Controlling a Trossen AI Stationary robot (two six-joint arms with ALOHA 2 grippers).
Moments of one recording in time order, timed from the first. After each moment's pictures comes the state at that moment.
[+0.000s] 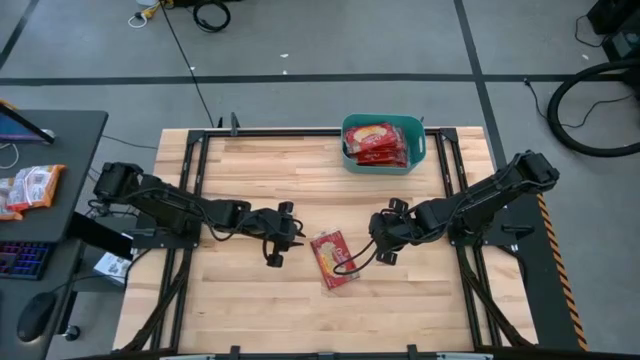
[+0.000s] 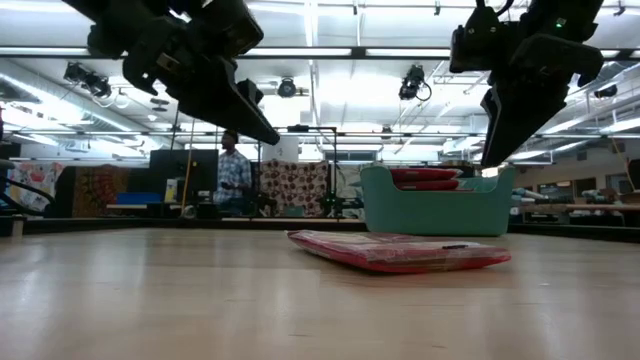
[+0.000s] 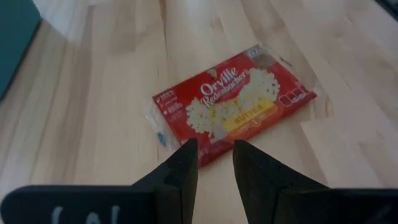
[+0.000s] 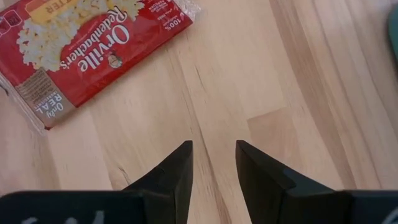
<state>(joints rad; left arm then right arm) -0.17 1.45 0.70 0.14 -0.09 0.06 0.33 1.42 0.91 -0.74 0.35 0.57</state>
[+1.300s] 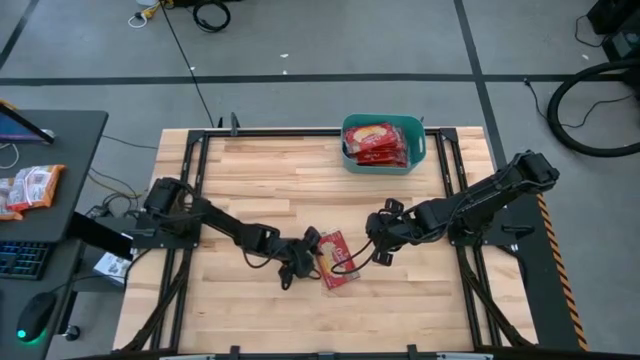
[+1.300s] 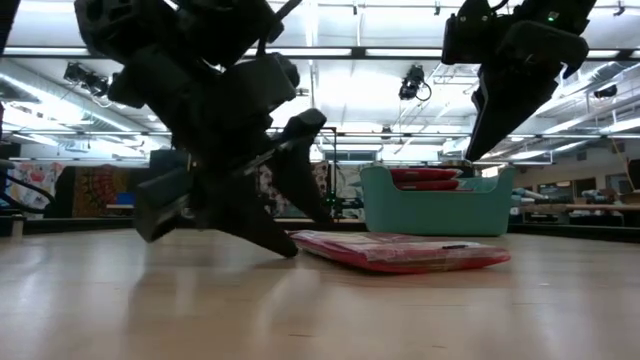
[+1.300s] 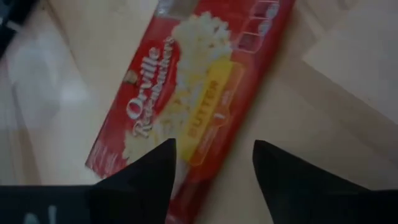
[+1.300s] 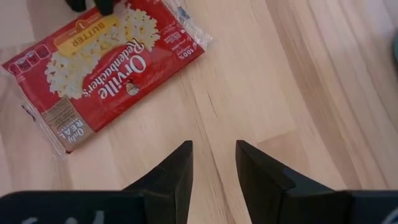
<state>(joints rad) -0.28 1.88 0.86 0.27 -0.17 0.64 0.33 1.42 0.91 -0.65 0.36 0.56</state>
